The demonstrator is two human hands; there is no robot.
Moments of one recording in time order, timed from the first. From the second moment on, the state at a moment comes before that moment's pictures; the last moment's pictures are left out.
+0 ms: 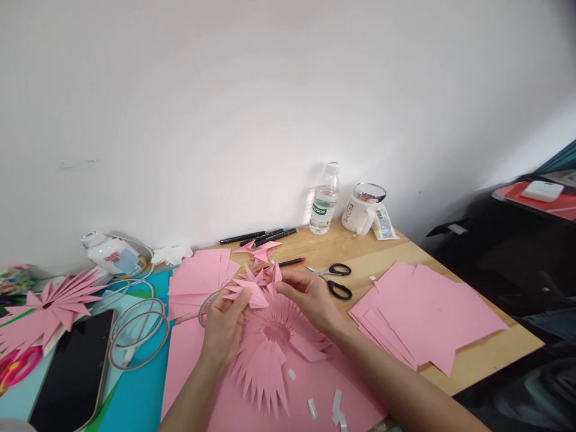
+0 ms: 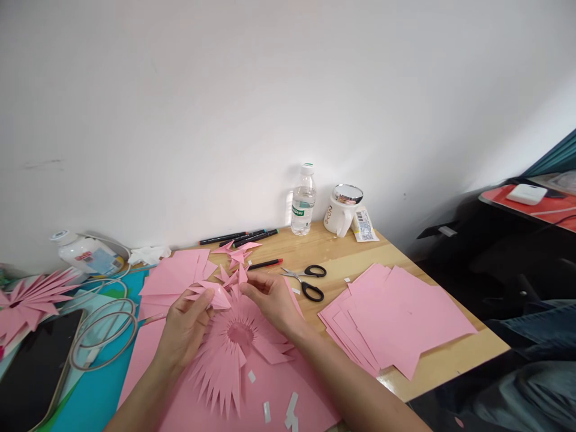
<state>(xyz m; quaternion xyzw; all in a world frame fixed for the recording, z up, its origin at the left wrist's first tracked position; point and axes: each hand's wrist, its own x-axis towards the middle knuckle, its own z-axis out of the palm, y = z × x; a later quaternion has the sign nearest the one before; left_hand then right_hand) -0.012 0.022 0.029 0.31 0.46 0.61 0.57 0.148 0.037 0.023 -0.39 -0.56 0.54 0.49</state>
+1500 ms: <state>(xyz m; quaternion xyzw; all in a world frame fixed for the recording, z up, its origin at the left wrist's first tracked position) -0.012 0.020 0.021 0.40 0.53 0.57 0.48 0.143 0.035 0.015 -0.36 -0.50 0.66 0.43</state>
